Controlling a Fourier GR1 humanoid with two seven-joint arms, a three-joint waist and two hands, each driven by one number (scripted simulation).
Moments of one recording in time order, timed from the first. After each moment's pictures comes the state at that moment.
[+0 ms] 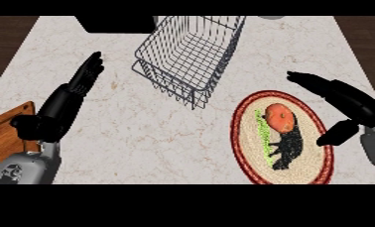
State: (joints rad) left arm -0.16 0.37 -0.13 -1.60 0.11 -0.04 0.01; right arm -0.30 -0.57 0.07 -1.22 0.65 0.37 -0.55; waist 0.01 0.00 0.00
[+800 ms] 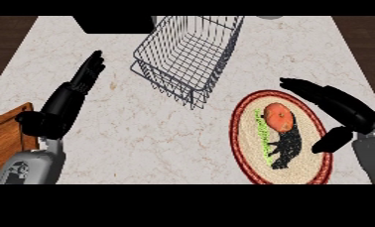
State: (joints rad) left arm -0.17 0.28 -0.05 -1.58 0.03 -0.11 0.02; right arm -0.25 -0.50 0.02 -1.29 0.73 0.41 -0.60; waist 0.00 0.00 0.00
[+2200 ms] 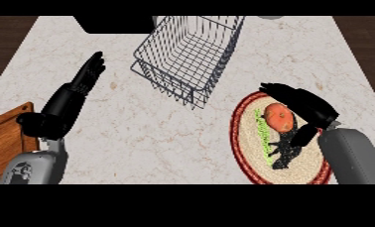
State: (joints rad) left arm -0.17 0.20 0.03 -1.58 -0.05 -0.20 0.01; right arm -0.34 -0.35 0.05 -1.05 1.01 0.27 -0.56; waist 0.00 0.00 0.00
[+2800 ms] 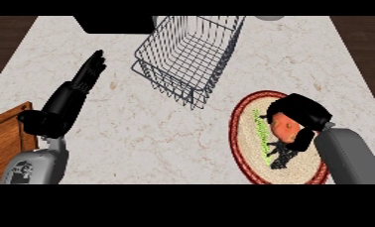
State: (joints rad) left arm -0.18 0.19 0.05 -1.59 -0.06 -0.21 0.03; right arm -0.36 -0.36 0.09 -0.95 1.10 0.24 -0.63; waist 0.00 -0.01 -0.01
